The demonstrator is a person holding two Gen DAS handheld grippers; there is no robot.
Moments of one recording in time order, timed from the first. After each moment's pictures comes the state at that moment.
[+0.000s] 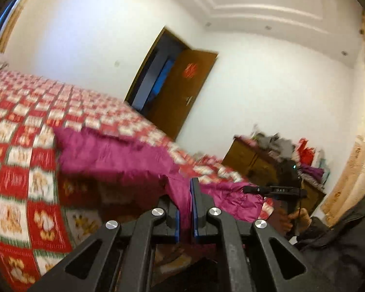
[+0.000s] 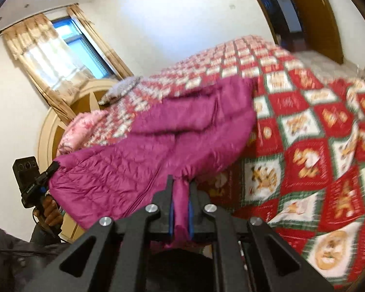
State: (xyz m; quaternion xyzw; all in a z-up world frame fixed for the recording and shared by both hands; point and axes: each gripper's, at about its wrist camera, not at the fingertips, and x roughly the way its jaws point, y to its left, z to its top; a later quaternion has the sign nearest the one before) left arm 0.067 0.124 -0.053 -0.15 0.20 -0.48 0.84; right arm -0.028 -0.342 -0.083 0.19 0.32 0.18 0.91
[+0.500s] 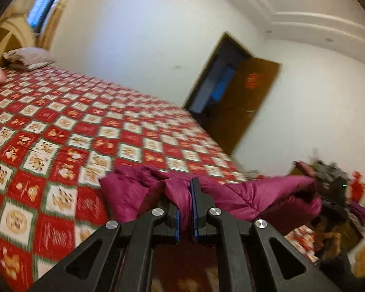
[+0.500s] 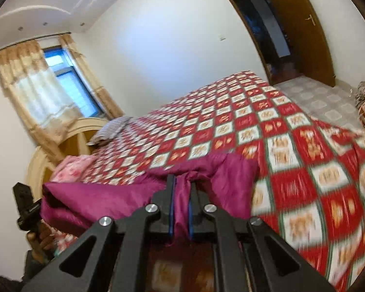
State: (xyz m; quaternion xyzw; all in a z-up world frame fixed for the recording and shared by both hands) left arm 0.247 0.110 -0.018 -0.16 0.27 -0.29 0.90; right arm 0.124 -0.361 -0.014 0.21 0.24 0.12 0.94
